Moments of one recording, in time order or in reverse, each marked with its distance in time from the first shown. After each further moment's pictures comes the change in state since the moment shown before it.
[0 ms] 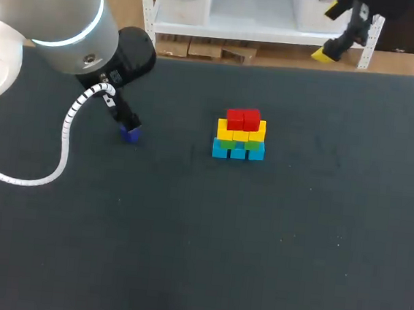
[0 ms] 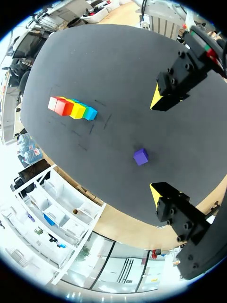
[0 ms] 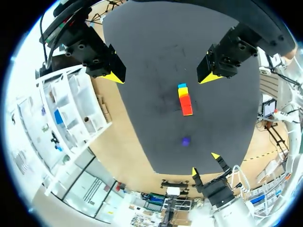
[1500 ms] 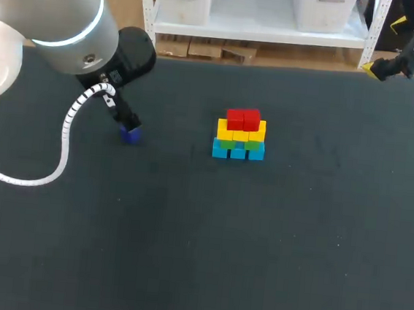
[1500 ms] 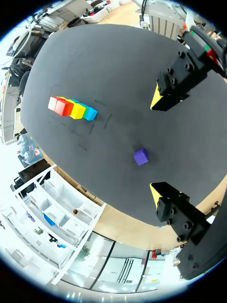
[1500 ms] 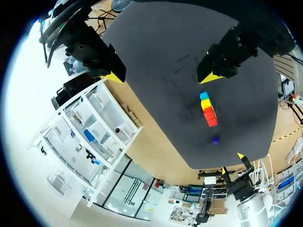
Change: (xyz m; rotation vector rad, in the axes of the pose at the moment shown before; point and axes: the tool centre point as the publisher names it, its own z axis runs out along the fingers) left arm 0.000 0.000 0.000 0.000 0.000 0.000; right arm 0.080 -0.010 -0.028 0.269 -0.074 0.203
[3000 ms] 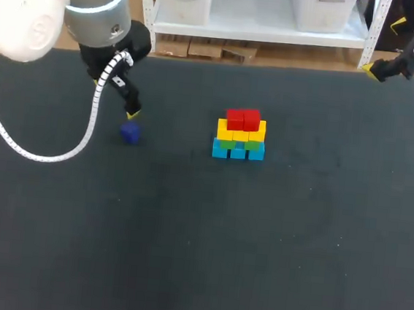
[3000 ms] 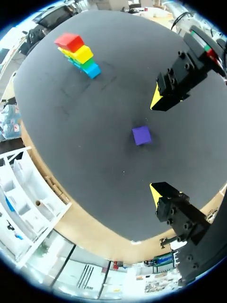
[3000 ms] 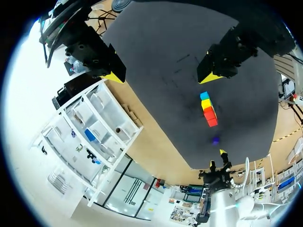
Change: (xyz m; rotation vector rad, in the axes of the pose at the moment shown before) left arm 0.008 0.053 0.085 0.103 0.217 -0.264; right arm 0.000 0.001 0.000 0.006 -0.001 0.000
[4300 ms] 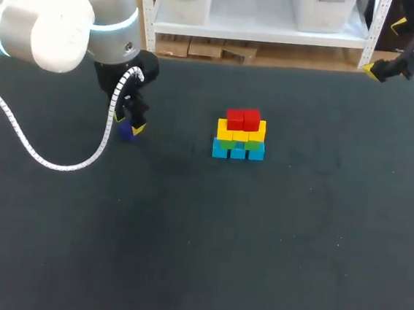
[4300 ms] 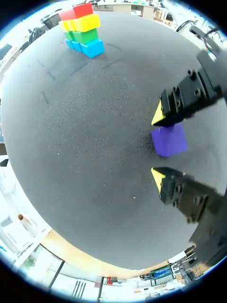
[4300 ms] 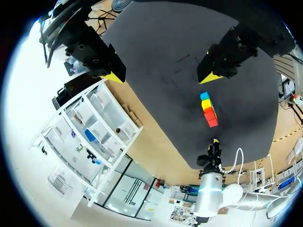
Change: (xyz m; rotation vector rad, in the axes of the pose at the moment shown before) left arm -0.011 0.000 0.083 0.138 0.100 -0.033; right arm 0.000 0.000 0.000 0.000 0.000 0.000
